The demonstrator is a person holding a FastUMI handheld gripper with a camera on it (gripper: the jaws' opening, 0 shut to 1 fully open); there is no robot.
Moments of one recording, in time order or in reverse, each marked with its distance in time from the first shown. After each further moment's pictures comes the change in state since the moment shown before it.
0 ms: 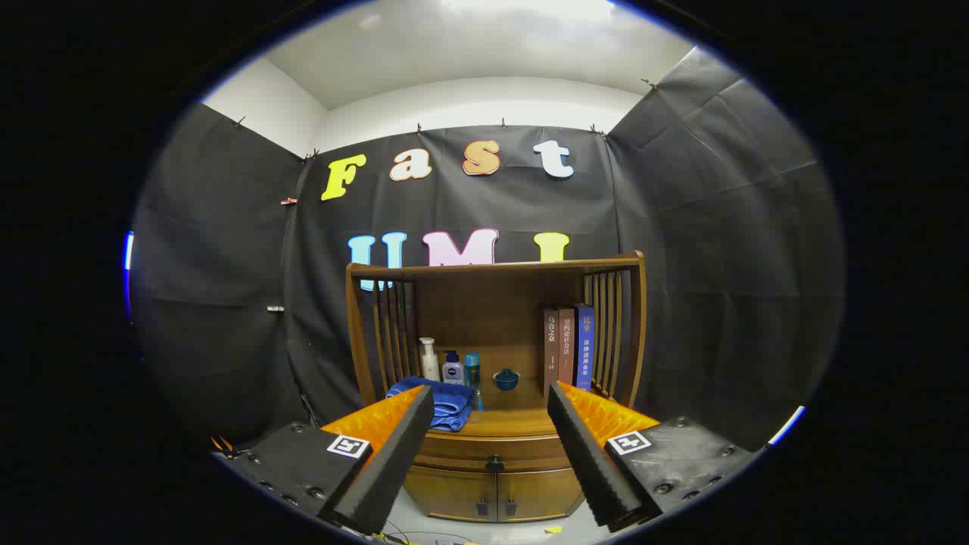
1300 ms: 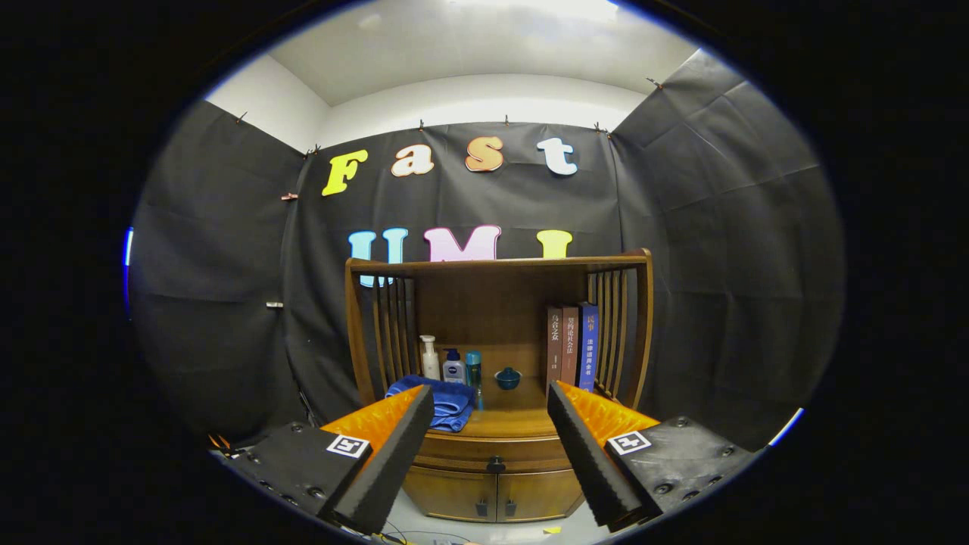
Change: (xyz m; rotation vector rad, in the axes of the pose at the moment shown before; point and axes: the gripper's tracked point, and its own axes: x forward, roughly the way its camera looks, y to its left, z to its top) arm 0.015 0.007 -0.007 -0.014 0.013 0.002
